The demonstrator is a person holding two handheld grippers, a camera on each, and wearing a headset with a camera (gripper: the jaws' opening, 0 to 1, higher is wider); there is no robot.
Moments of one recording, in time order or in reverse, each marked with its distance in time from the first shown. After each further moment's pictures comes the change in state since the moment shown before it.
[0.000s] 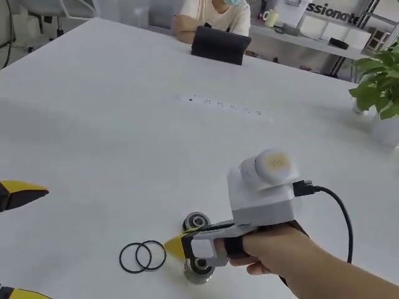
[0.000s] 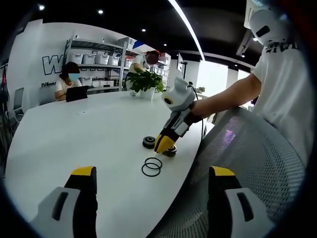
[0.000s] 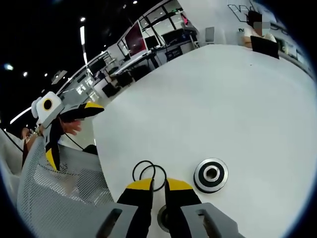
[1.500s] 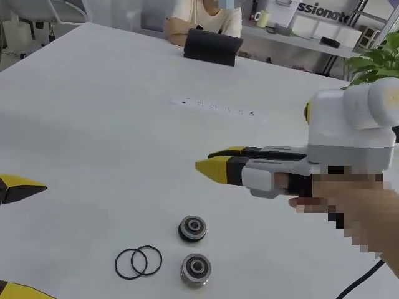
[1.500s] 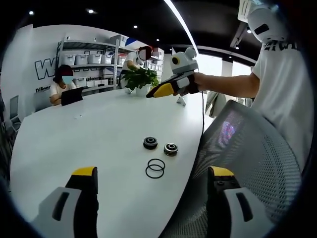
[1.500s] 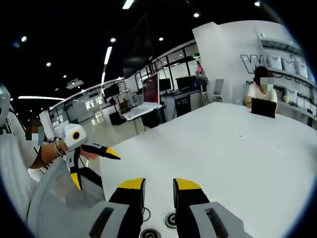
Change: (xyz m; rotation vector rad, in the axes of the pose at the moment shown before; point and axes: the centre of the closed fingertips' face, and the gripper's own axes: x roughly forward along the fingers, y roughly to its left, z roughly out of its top) left arm 0.002 0.008 0.013 0.071 0.048 -0.034; right arm -0.101 0.002 0.103 -0.236 -0.371 -0.024
